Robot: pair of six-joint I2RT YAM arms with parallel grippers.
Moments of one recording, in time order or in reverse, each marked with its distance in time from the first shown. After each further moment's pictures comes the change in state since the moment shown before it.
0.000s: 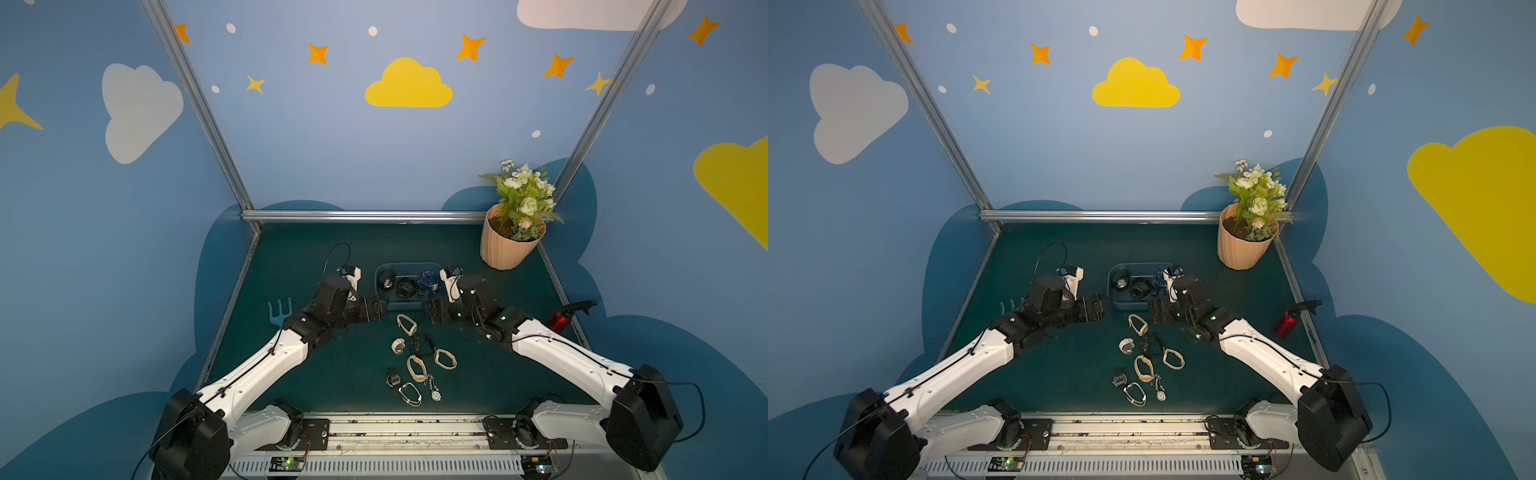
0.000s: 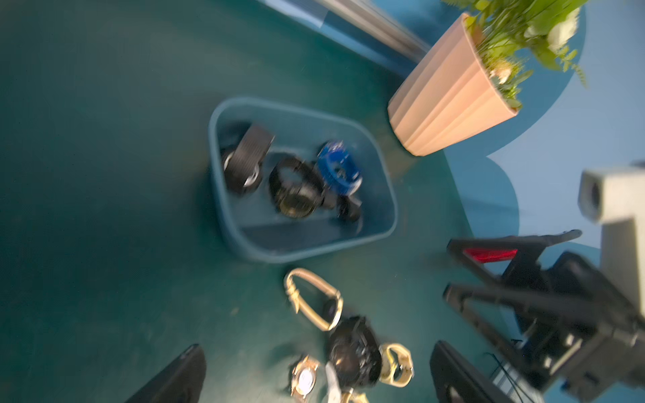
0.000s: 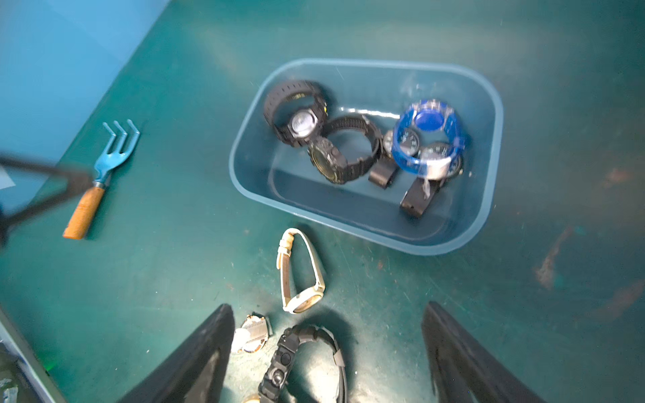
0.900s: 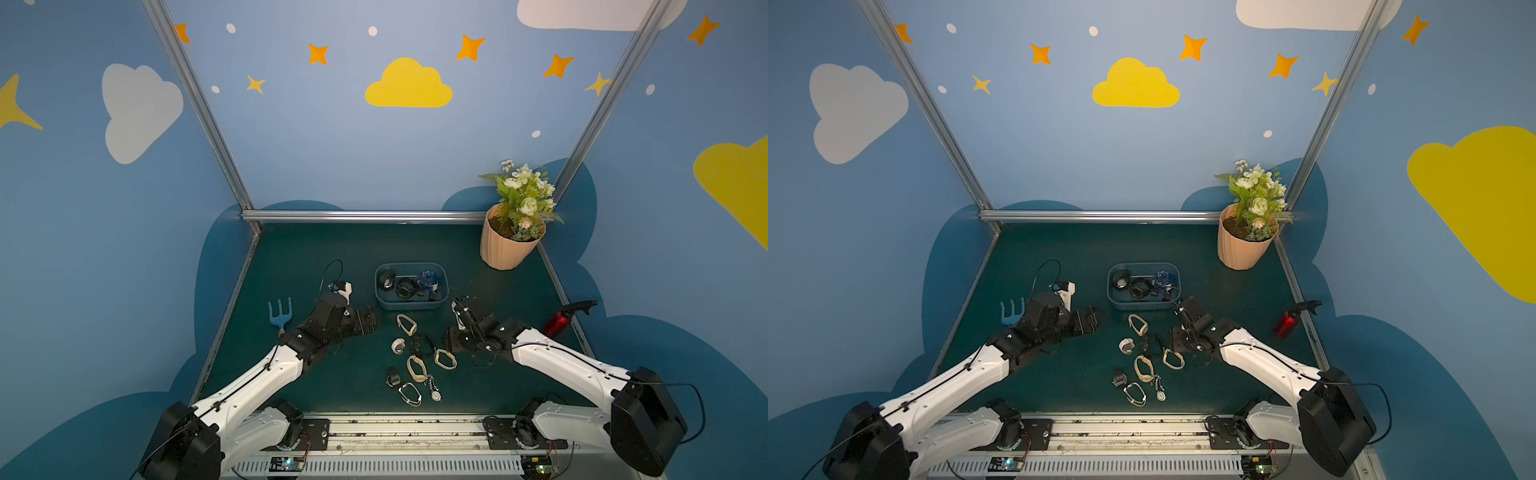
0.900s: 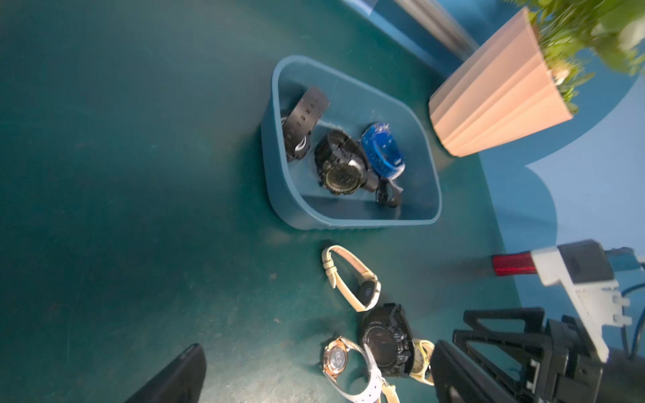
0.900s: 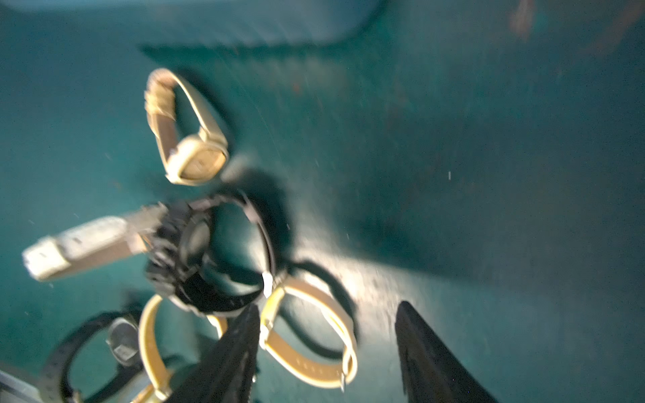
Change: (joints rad) left arm -0.012 -0.032 -0.109 0.041 -0.072 -0.065; right arm 0.027 -0.055 -0.143 -0.320 0.032 0.196
